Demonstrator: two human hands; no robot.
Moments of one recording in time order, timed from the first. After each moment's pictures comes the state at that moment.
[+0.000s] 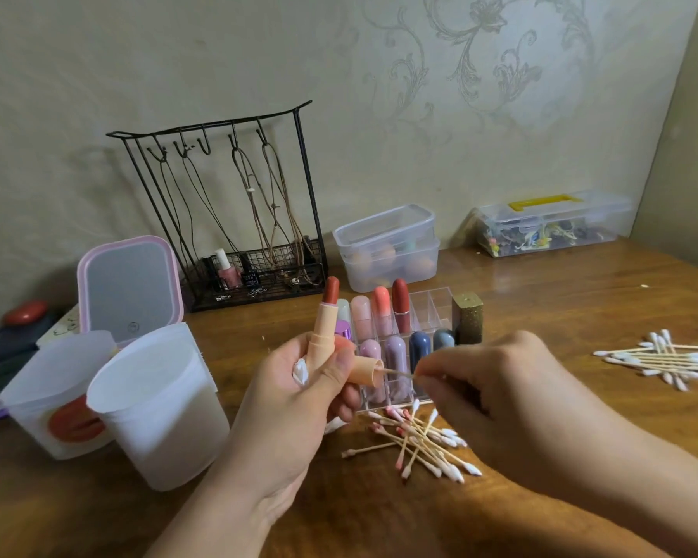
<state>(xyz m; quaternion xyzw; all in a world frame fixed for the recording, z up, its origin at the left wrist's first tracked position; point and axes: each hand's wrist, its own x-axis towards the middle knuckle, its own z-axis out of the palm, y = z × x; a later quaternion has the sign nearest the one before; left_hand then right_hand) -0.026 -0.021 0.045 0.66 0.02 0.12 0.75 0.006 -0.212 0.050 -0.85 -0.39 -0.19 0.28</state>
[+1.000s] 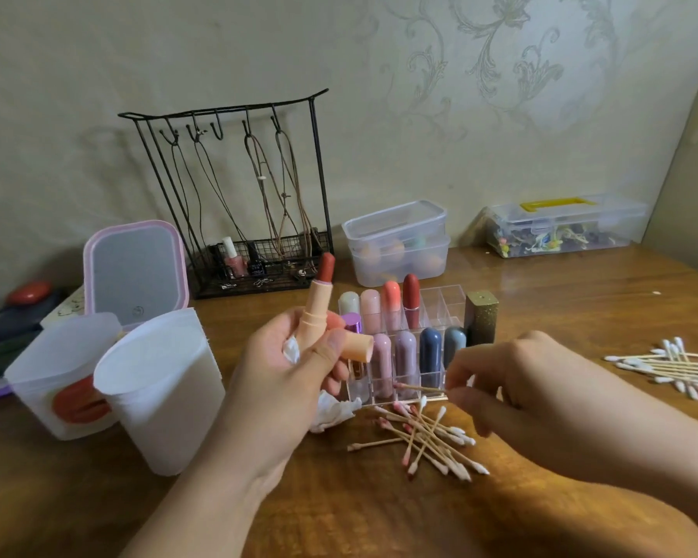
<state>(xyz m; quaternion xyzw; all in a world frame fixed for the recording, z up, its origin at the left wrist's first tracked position) -0.023 -0.004 0.046 0.70 0.02 0.18 0.69 0.011 -0.220 0.063 -0.93 -0.32 -0.04 0.19</state>
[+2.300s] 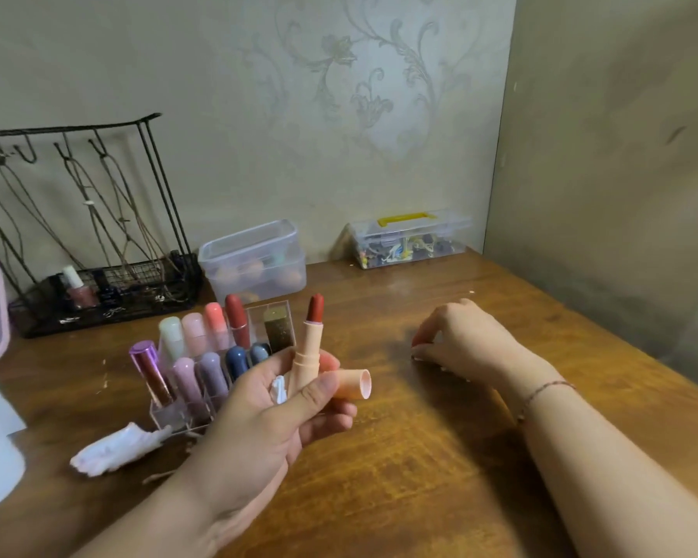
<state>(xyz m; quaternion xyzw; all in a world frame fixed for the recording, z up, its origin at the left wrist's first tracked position) -0.013 -0.150 0.038 0.58 -0.04 -0.04 0.81 0.114 -0.371 0.019 -0.98 -0.11 -0.07 0.17</state>
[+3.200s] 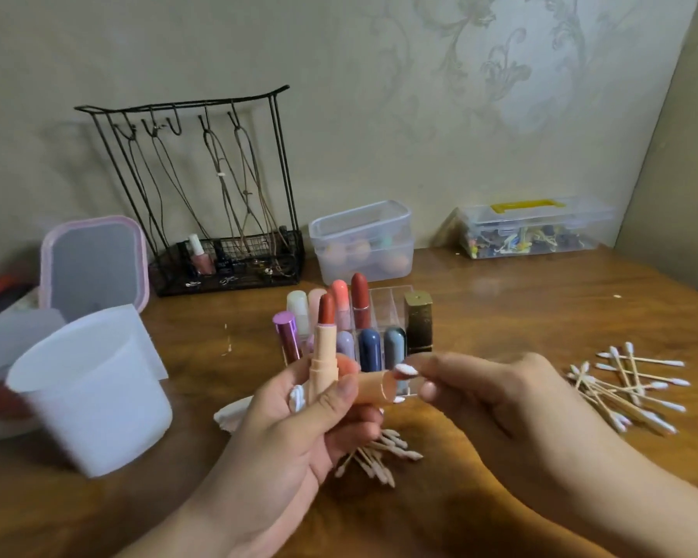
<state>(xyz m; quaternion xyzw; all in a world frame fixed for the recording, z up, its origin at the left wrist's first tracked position) -0.034 -0.072 0.033 0.51 0.04 0.01 0.86 0.020 -0.260 0.033 -0.83 -0.40 -0.20 0.33</state>
